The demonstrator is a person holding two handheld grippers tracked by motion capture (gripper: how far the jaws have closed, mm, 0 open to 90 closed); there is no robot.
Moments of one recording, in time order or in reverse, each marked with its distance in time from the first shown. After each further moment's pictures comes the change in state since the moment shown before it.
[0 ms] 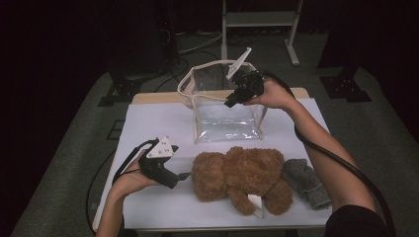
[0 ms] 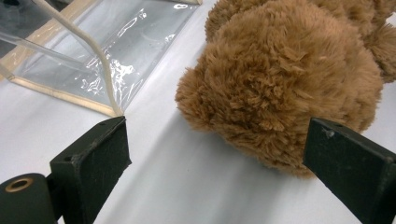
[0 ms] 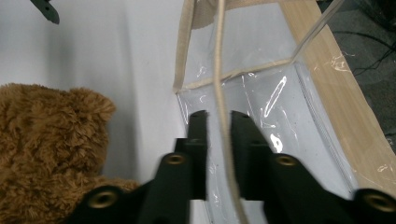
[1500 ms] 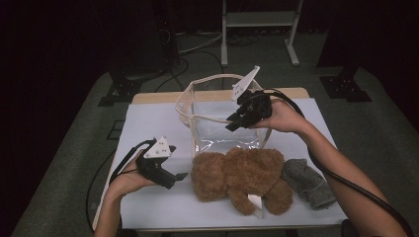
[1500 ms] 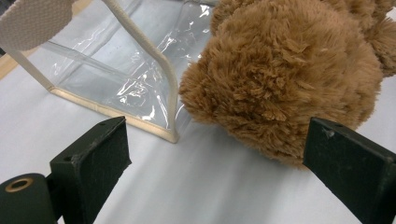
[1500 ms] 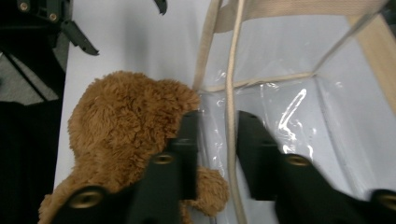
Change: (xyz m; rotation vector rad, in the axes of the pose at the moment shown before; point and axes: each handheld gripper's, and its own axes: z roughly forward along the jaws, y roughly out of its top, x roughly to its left) left arm 0.002 -0.003 -0.005 0.009 0.001 0.005; right arm 0.078 -0.016 -0.021 -0.040 0.081 -0.035
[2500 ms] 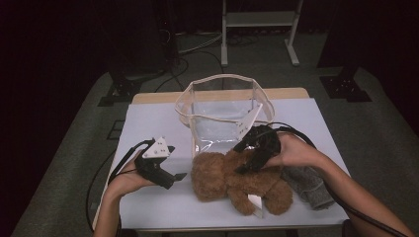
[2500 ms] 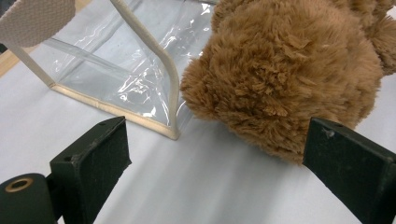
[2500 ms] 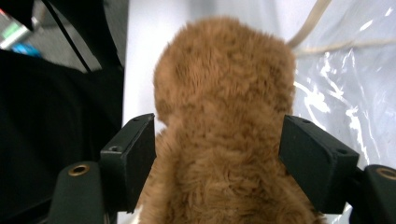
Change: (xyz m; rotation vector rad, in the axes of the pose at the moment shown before) left arm 0.001 -0.003 -0.002 -0.001 -0.001 -0.015; right arm 0.072 -0.038 0.021 0.087 0.102 -0.033
